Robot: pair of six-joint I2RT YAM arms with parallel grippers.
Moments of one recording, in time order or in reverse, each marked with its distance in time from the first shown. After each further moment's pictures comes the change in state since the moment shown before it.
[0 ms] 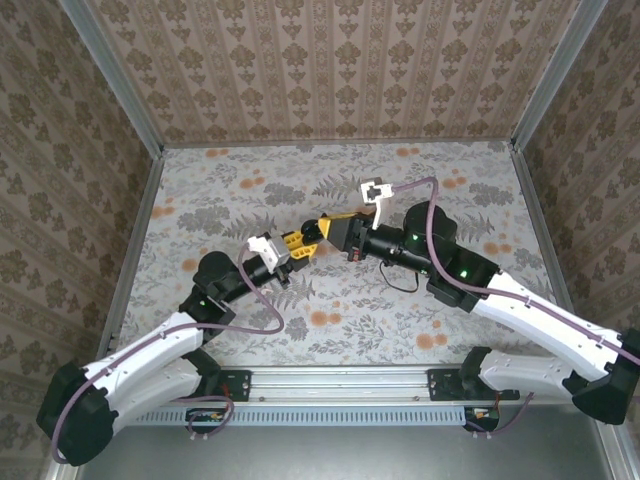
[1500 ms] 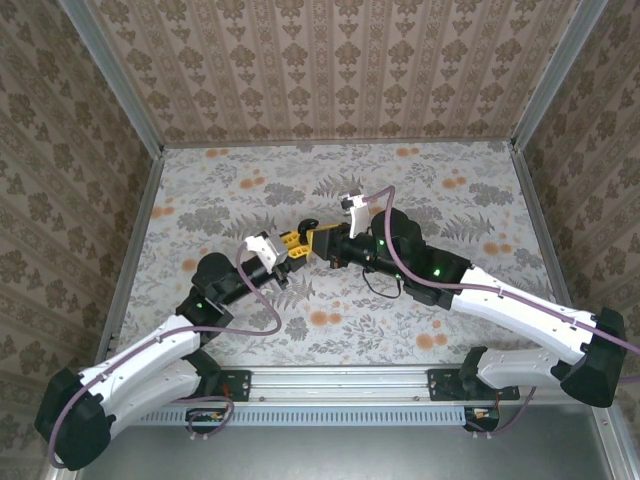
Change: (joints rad) left arm -0.003 -0.037 0.001 -0.060 -0.057 -0.019; right arm 0.065 0.109 0.001 -0.051 0.135 -0.050
